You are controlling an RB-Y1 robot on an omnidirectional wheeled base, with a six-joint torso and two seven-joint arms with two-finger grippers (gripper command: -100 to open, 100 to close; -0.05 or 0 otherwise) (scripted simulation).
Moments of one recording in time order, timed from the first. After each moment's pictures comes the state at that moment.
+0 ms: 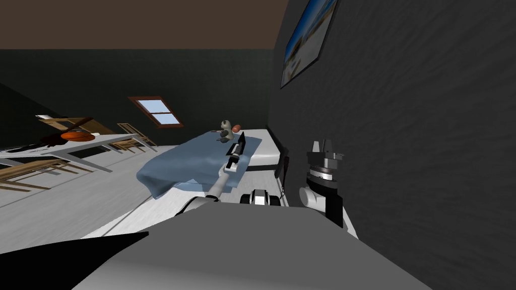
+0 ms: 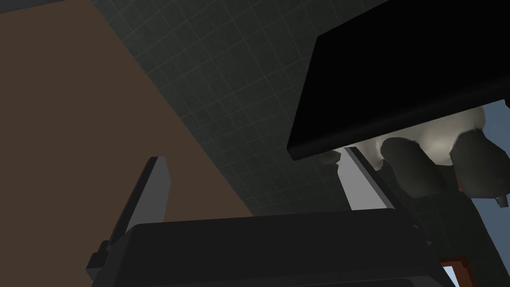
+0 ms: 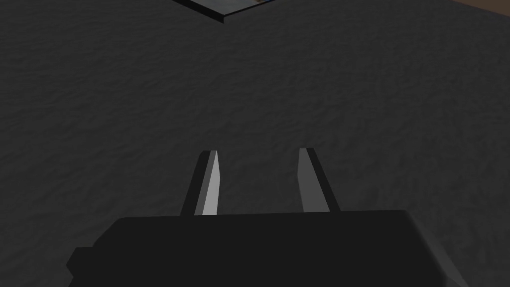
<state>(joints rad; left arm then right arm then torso) -0.31 0.18 0.02 -1.16 0.01 -0.39 -0.38 0.46 0.02 -0.06 -2.32 -0.04 -0.54 -0.11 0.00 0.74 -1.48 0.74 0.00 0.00</state>
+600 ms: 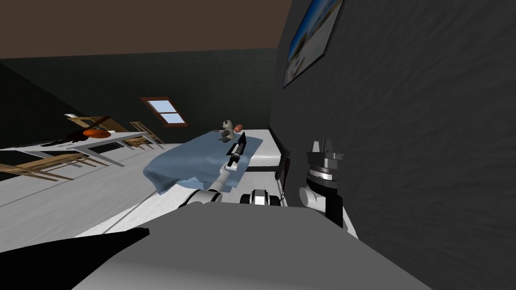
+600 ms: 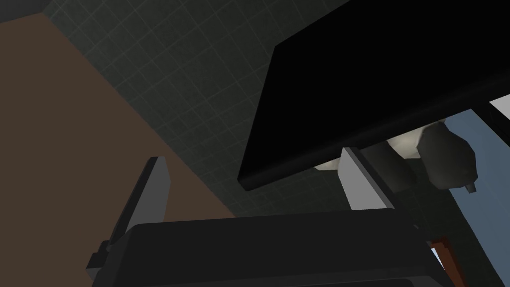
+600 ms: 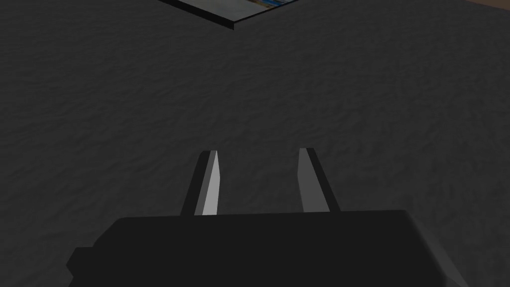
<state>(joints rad) -0.41 0.21 0.02 -0.98 0.03 -0.38 -0.40 0.46 0.02 -0.06 -2.32 -0.04 -0.54 -0.11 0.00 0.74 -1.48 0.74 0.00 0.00</state>
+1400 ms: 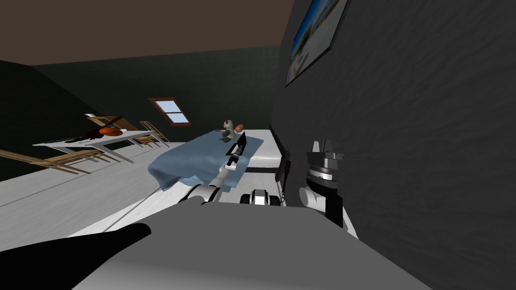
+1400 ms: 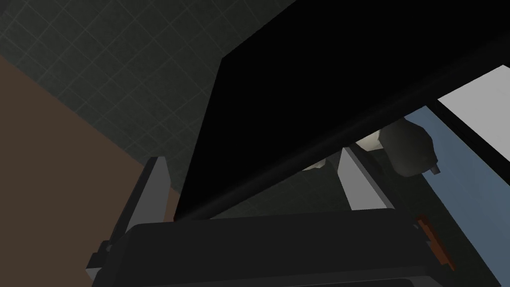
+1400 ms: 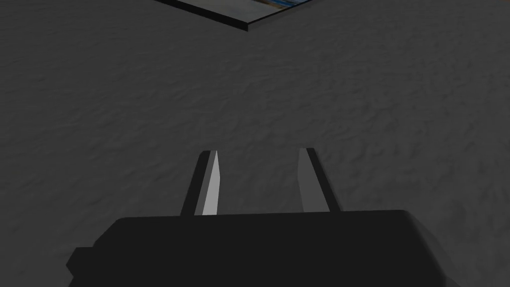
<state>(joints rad) -0.49 0.25 0.01 -0.80 0.05 -0.37 -0.44 0.46 0.02 -0.06 -2.32 -0.04 -0.54 -0.11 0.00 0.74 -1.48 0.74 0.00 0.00</state>
